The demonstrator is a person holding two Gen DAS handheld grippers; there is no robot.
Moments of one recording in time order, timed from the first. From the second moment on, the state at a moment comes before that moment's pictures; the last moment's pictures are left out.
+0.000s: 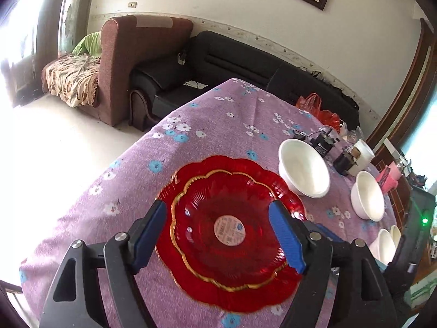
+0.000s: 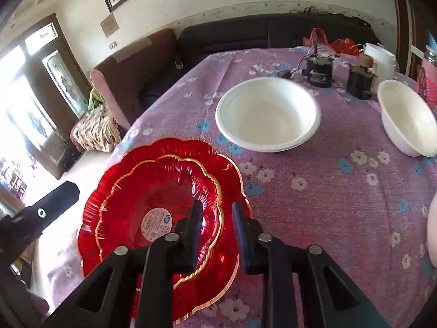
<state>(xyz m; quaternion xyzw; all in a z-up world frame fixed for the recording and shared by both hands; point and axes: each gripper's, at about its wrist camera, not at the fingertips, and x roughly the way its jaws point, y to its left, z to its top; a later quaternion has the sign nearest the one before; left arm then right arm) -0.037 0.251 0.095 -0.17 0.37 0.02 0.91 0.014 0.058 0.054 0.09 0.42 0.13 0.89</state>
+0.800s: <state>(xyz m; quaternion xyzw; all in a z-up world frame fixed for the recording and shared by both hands) -0.129 0.154 0.365 -0.03 0.18 -0.11 0.98 -0.095 -0.156 0.396 0.05 0.20 0.01 0.98</state>
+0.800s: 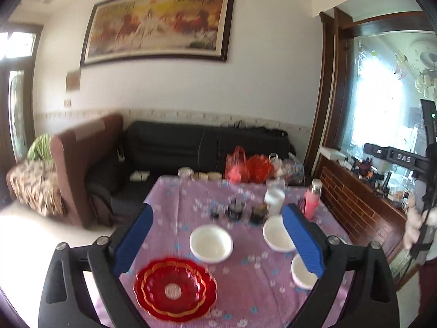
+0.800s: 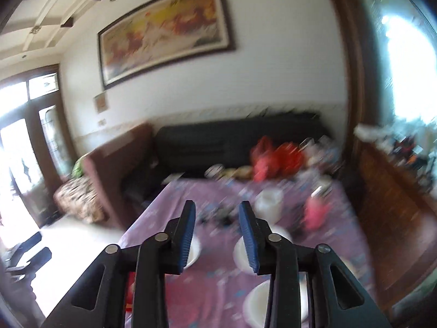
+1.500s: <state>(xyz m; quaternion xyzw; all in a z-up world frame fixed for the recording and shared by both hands) -0.027 0.031 0.297 -0.02 0.33 -0.21 0.92 -0.090 -0.286 0.367 0.05 0.26 -0.10 0.96</state>
